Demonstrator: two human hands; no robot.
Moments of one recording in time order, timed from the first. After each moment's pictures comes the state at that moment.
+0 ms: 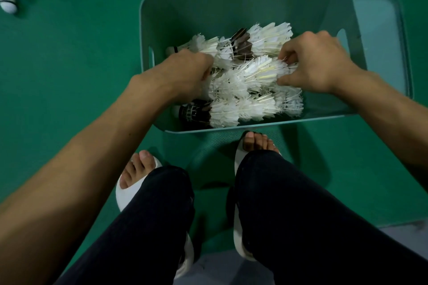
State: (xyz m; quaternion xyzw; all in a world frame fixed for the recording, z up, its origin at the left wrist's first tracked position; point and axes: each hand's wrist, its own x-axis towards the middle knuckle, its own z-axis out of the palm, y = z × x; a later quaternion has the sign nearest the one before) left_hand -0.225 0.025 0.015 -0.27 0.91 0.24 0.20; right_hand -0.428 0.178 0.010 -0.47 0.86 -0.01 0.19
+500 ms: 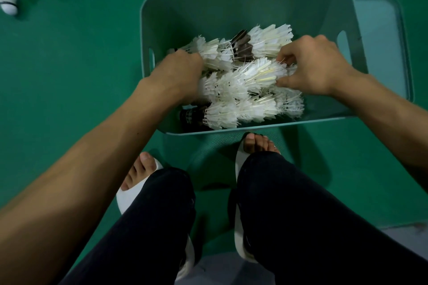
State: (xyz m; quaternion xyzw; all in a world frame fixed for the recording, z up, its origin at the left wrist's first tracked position) left_hand -0.223 0.020 0.000 -0.31 0.91 0.19 0.19; right_hand -0.429 0.178 0.006 -0.48 0.85 -0.03 0.20
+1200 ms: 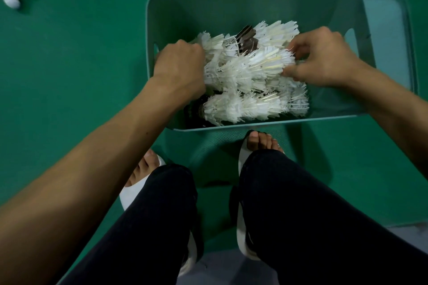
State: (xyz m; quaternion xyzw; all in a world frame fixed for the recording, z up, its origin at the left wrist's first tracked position) left_hand -0.224 0.026 0.004 -0.34 0.93 0.07 0.14; right_hand -0.431 0.177 0.009 -0.41 0.87 -0.11 0.24
